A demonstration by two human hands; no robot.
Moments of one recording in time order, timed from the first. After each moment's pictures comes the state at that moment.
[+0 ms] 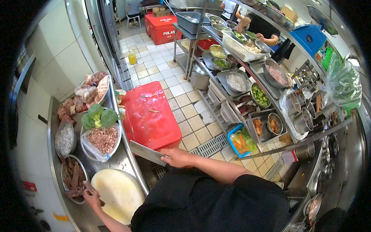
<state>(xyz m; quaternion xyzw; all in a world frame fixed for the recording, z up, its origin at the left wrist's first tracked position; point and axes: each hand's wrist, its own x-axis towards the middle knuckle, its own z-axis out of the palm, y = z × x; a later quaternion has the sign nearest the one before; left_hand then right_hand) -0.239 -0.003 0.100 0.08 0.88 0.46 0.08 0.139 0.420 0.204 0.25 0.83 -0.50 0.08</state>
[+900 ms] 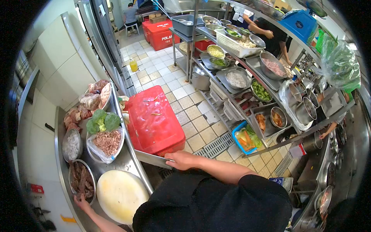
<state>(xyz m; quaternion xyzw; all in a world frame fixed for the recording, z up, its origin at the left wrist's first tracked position) -0.369 -0.103 0.089 0.07 0.90 0.40 -0.15 0.170 0.402 0.185 0.19 0.88 -0.44 0.03</state>
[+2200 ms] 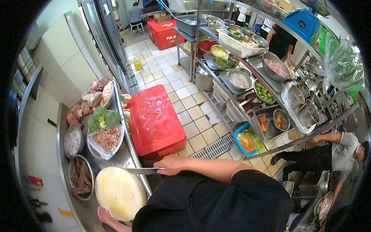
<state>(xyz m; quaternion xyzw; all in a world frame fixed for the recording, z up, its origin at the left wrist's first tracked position) -0.151 -0.109 0.064 -0.15 0.73 0.67 -0.01 0.149 0.387 0.185 0.06 0.90 -0.43 0.06</state>
